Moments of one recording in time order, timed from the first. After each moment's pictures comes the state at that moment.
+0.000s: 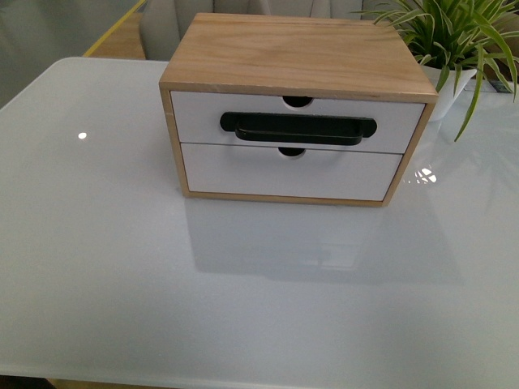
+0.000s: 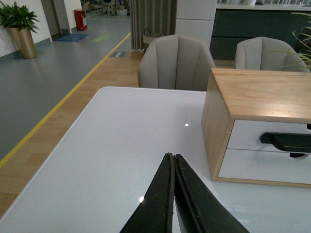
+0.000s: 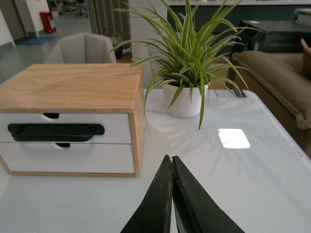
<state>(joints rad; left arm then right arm) 0.00 0.53 0.04 0.48 0.00 -0.01 0.00 0.44 0.02 0.44 0.00 -0.01</state>
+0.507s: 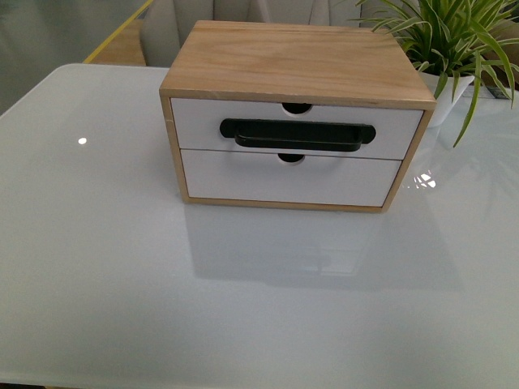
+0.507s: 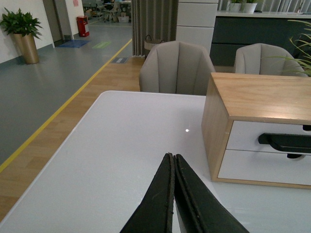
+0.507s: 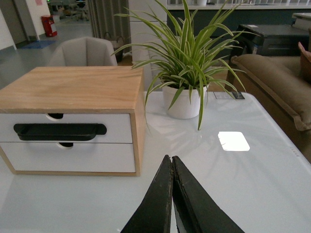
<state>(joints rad) 0.00 0.26 0.02 0.26 0.00 -0.01 0.00 0.20 0.02 0.20 0.00 -0.01</state>
